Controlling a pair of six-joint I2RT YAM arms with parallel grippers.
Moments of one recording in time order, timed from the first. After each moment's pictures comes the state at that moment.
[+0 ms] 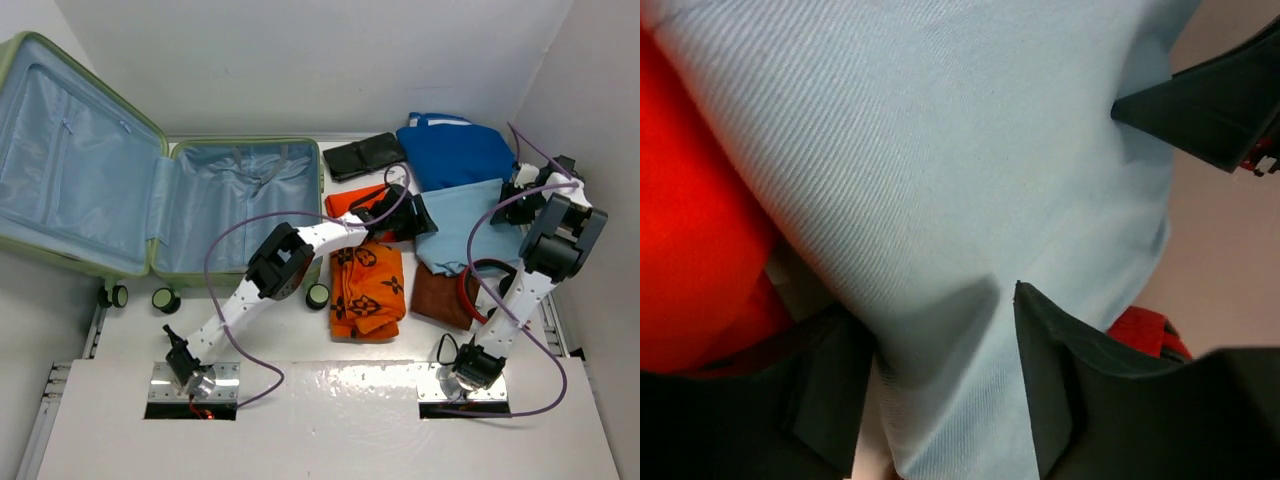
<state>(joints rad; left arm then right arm) -0.88 2.64 2.19 -0.06 0.13 -1.06 -0.54 2.23 1.67 -0.72 -0.39 -0.42</state>
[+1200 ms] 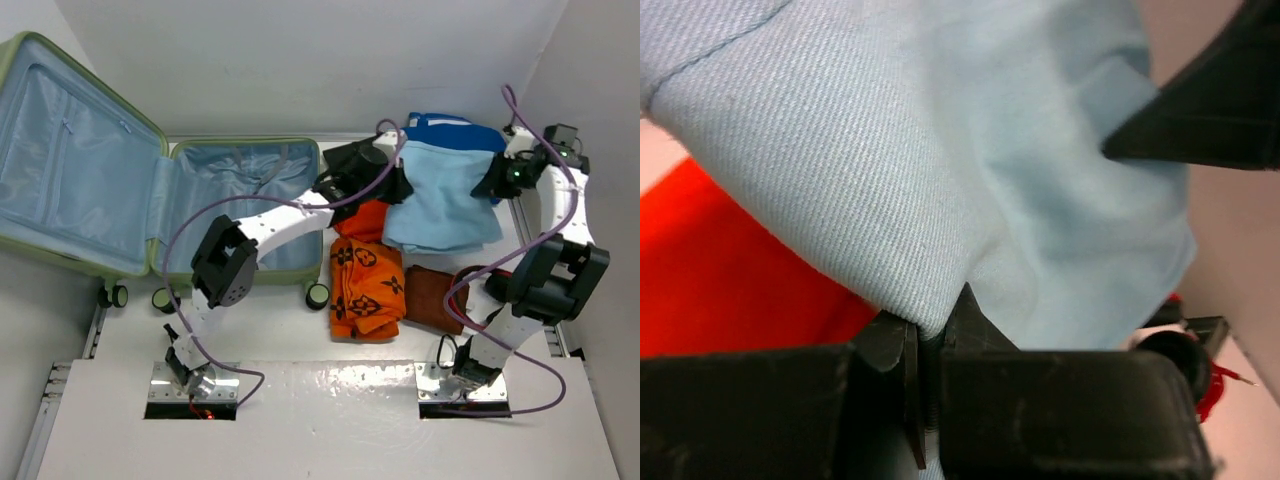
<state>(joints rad) -0.85 2.15 1.87 0.02 0.05 -0.51 -0.43 1.73 1.53 -0.85 -0.59 -0.26</state>
